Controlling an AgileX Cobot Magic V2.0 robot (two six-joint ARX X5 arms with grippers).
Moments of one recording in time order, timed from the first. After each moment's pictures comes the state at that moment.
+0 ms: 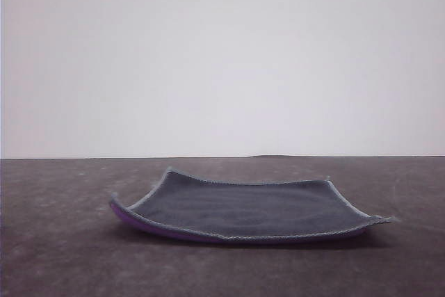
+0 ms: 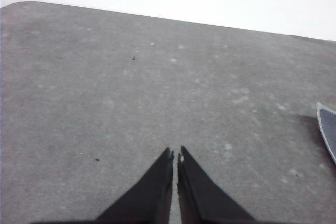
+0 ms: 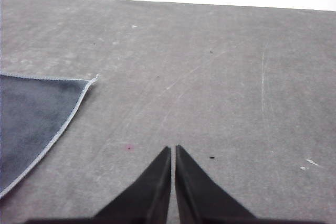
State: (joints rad) left_arx 0.03 0.00 0.04 -0.20 0.05 -0.12; right_arx -0.02 0.00 0.06 -0.28 -0.13 0.01
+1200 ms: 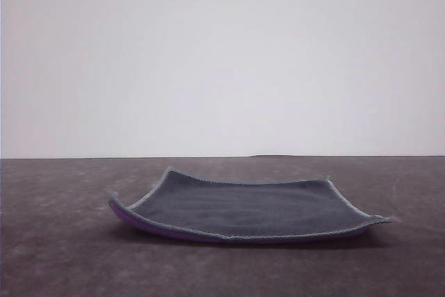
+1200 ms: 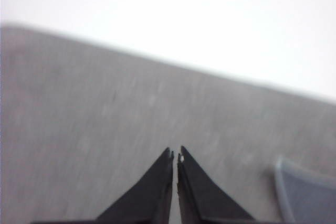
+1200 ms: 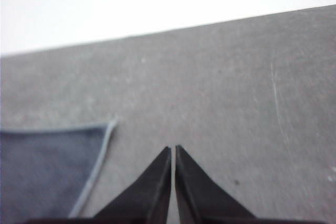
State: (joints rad) left_arx 0.03 0.04 0.13 -0.10 0.08 -0.25; right_arx -0.02 0.04 0.12 -0.22 -0.15 0.23
